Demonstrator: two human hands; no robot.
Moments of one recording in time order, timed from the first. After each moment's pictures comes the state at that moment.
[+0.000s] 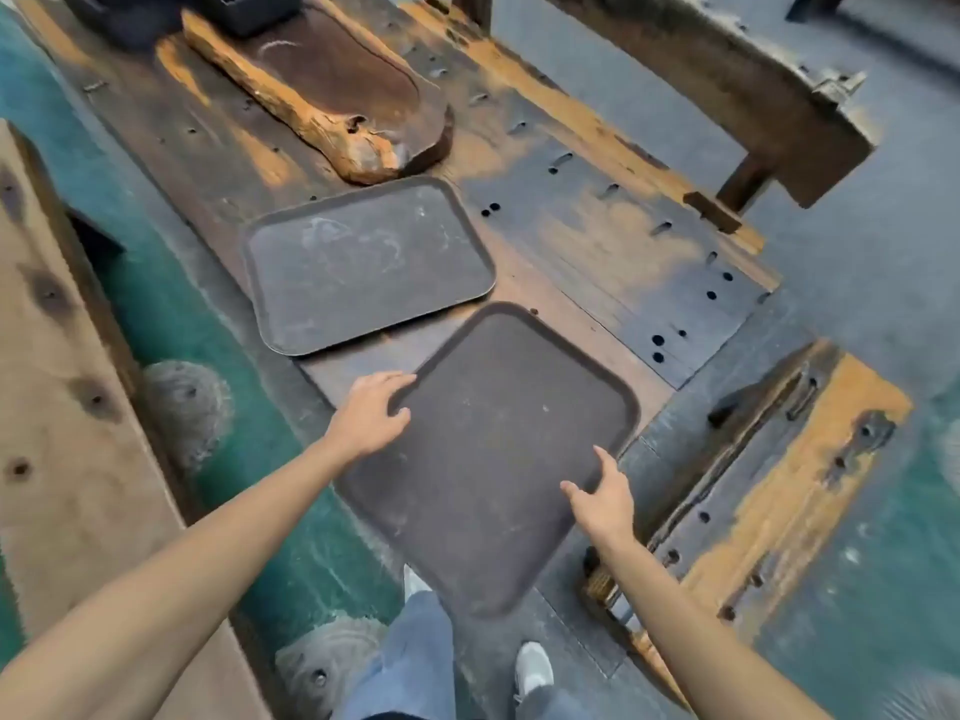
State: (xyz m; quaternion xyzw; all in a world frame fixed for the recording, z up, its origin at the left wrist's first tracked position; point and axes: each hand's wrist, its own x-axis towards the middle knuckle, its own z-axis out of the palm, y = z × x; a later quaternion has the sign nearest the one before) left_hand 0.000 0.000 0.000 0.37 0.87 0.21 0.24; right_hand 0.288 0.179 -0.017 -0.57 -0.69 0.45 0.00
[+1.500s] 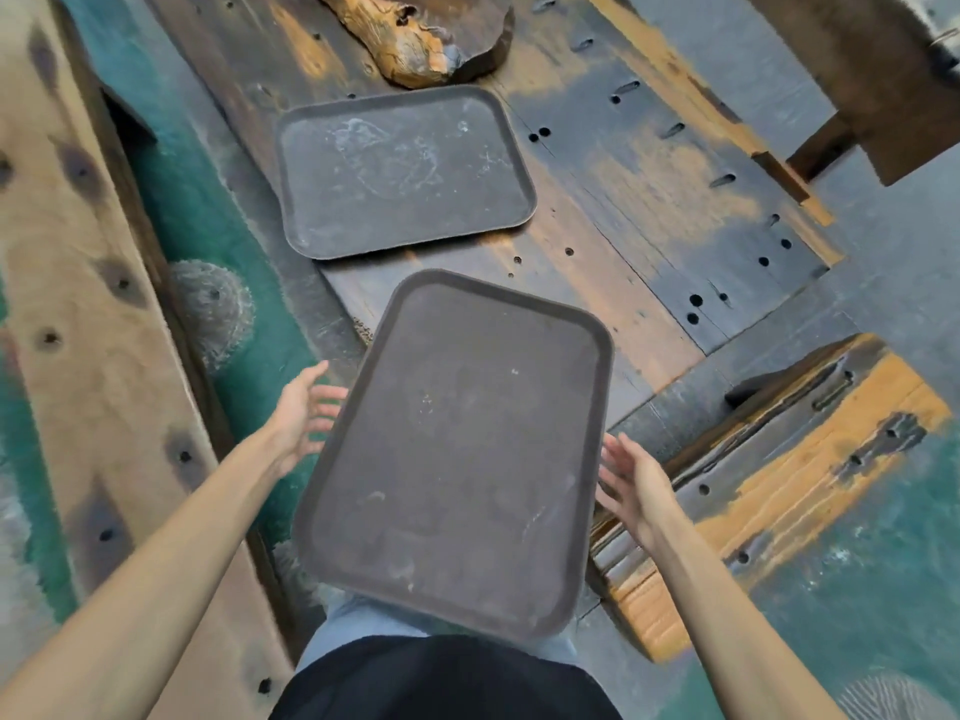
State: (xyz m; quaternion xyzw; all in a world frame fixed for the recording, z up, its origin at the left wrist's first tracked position) left_hand 0.059 -0.121 -0.007 -0.20 0.70 0.51 0.46; right_hand 0.341 0.197 -0.023 -0.58 -0.37 0.73 -0.01
